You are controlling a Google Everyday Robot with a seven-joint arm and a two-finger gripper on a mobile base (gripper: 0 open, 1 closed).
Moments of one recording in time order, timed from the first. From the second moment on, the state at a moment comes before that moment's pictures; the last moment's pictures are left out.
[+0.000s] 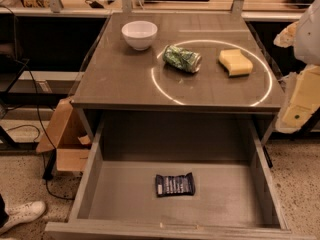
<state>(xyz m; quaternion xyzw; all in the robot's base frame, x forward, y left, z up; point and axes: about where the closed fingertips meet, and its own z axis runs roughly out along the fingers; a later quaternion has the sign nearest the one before) 0.438 -0.217 0.976 -0.60 0.78 -0.03 0.16</state>
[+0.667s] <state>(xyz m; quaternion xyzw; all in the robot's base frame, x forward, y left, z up) 0.436 -0.209 0.966 -0.61 0.78 -0.03 0.17</state>
